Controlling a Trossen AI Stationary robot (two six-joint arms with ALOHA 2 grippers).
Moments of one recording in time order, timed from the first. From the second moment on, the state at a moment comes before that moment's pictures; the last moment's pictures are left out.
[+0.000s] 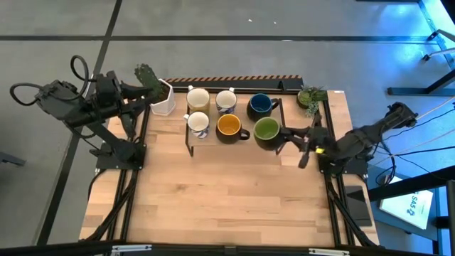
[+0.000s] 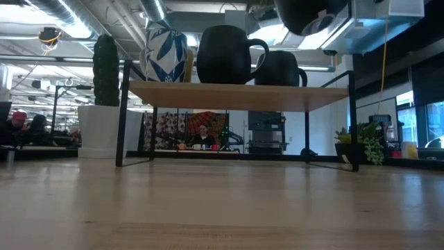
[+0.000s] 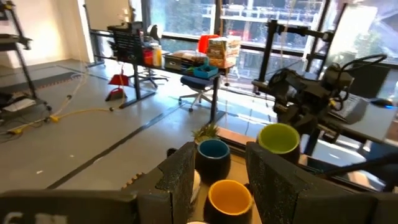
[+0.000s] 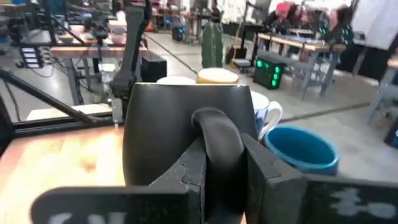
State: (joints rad) left arm -0.62 1.04 1.80 -0.99 -1.11 -0.31; right arm 0.54 0.74 0.76 -0.15 0.90 0.07
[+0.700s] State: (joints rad) left arm -0.62 1.04 1.80 -0.99 -1.17 -0.31; right arm 0.54 0.56 0.31 0.50 0.86 -0.17
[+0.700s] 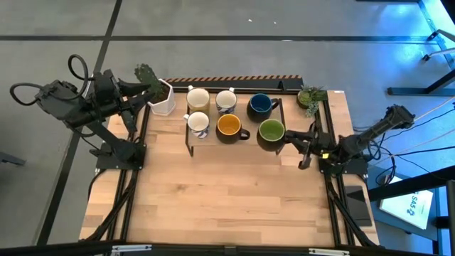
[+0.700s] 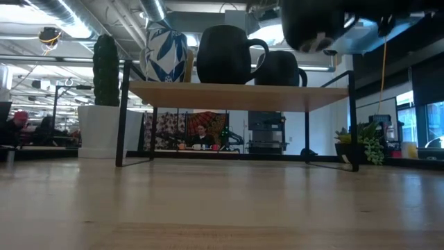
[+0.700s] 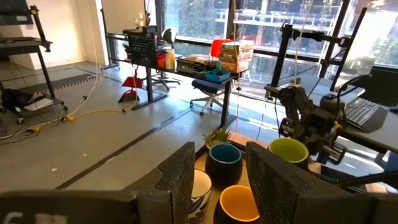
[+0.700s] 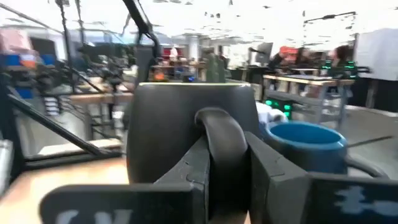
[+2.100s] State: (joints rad) left arm -0.62 1.04 1.80 -0.99 -1.19 -0.30; right arm 0.25 0.64 0.10 0.73 0.60 -0.13
